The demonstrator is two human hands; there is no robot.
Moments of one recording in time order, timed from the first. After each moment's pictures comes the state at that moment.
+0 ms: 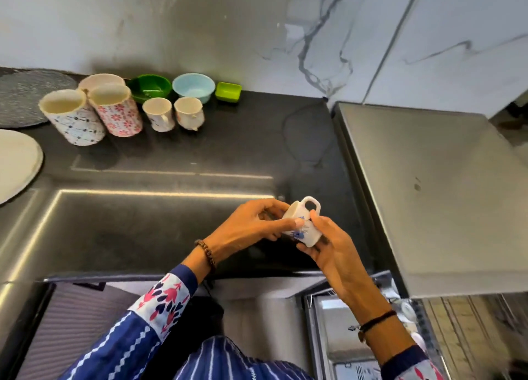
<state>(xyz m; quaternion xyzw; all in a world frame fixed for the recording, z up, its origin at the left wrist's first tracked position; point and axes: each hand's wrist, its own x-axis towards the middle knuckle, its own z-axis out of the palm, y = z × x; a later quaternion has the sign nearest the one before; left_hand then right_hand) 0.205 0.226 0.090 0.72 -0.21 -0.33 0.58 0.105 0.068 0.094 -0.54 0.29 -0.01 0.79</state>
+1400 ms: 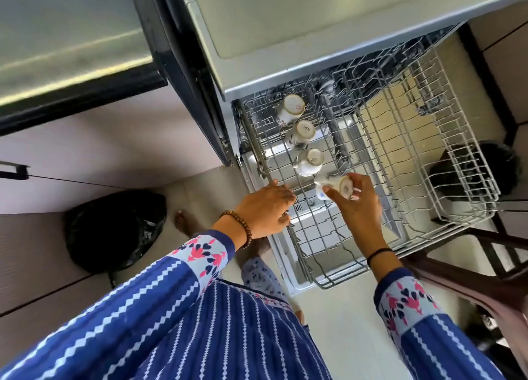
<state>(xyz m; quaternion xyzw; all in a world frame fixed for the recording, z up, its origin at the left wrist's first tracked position) -0.107 -0.027 -0.117 0.75 -0.55 -0.35 0.06 -0.255 -0.186 -0.138 -0.70 0.51 -0.09 0.49</state>
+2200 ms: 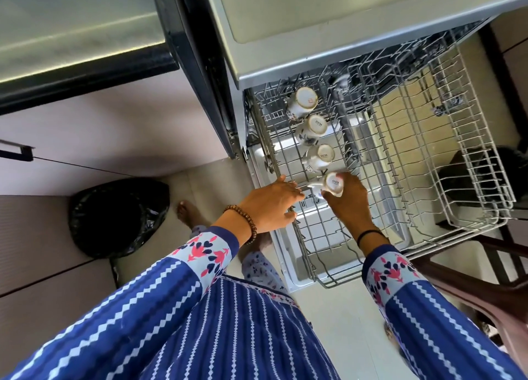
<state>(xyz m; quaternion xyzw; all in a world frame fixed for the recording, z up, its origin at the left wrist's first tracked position) -0.106 -0.024 -0.130 0.76 -0.52 -0.39 0.09 -0.238 -0.196 -0.198 -0.84 0.43 0.06 0.32</state>
